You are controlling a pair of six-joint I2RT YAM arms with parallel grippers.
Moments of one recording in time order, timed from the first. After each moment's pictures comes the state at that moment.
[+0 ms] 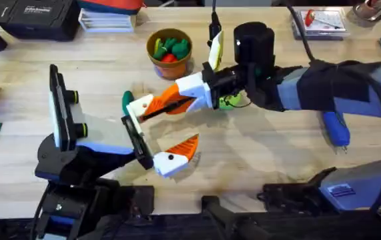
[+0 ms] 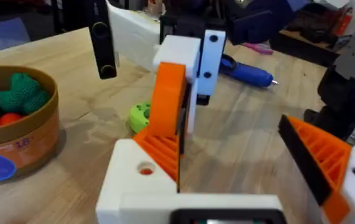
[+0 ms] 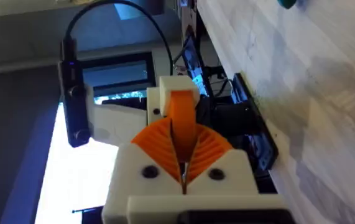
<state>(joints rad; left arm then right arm) -0.17 0.01 0.01 -0.09 0.93 -0.12 0.55 1.67 0.75 0.50 -1.25 1.23</state>
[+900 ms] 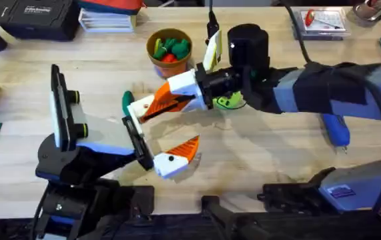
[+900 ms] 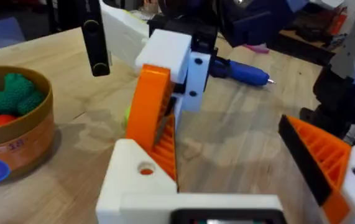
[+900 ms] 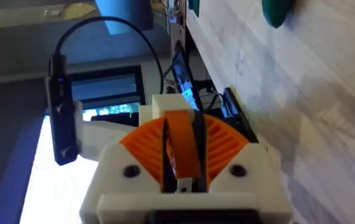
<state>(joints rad) -0.17 0.01 0.01 -0.09 0.94 -0.12 0.59 1.67 0.76 0.50 -1.13 1.22</state>
